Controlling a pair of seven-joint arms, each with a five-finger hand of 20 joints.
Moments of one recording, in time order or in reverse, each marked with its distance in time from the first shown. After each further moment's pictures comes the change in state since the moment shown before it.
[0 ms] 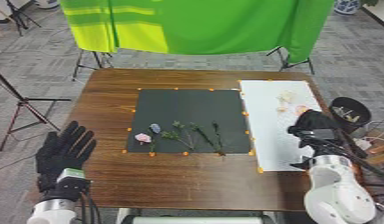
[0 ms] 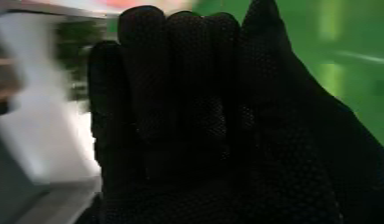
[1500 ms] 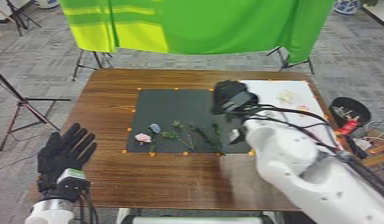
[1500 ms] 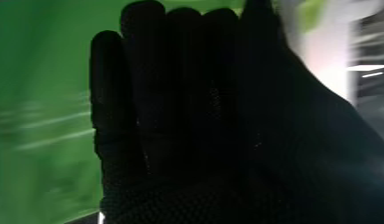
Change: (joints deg) left arm 0.7 1.5 -0.7 -0.1 0.6 1.6 -2.1; right arm 32.6 -7.9 -21.1 -0.2 6.3 -26.9 -7.6
